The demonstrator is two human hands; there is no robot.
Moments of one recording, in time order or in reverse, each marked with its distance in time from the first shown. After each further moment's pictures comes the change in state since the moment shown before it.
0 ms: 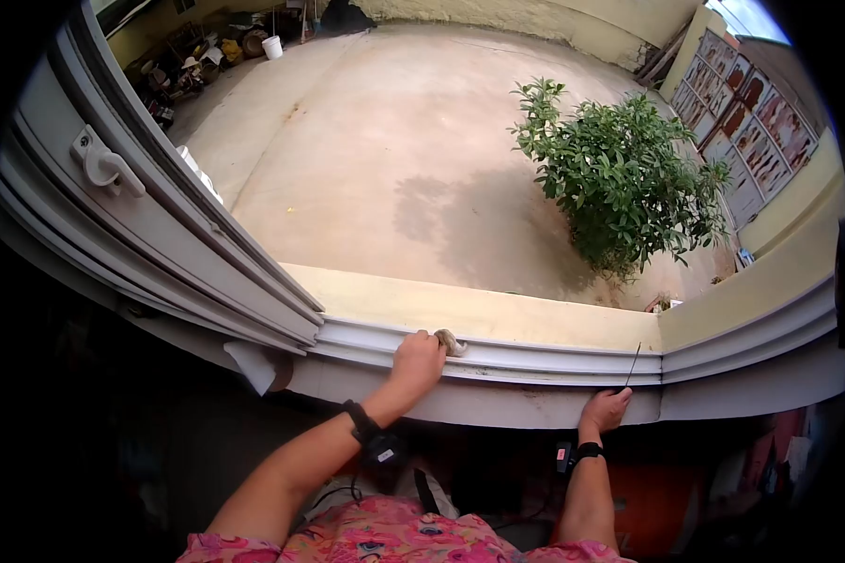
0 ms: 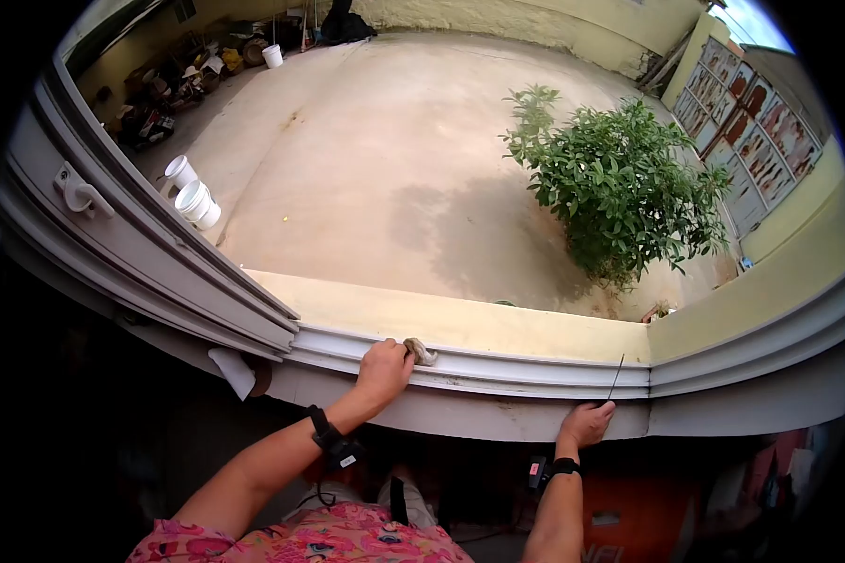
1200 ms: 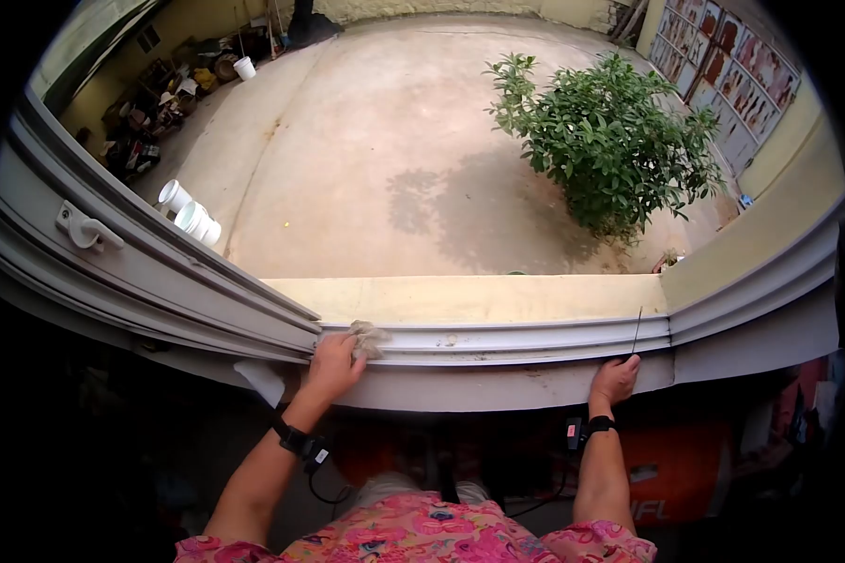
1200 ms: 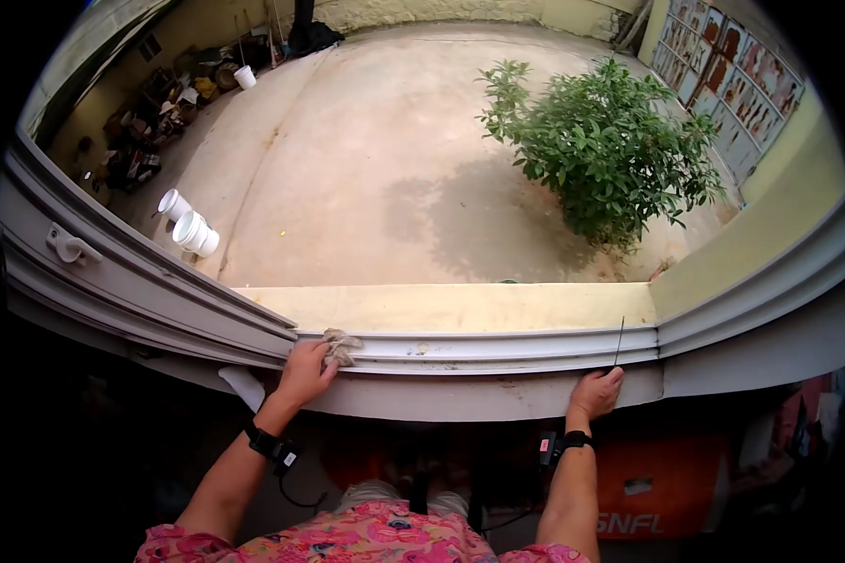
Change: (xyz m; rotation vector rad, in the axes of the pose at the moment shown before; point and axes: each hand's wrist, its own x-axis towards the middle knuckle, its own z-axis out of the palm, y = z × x) left_hand -0.025 -0.093 -0.095 0.114 -0.046 0.158; right_hand -0.005 -0.003 -0.002 0.009 -0.014 0.009
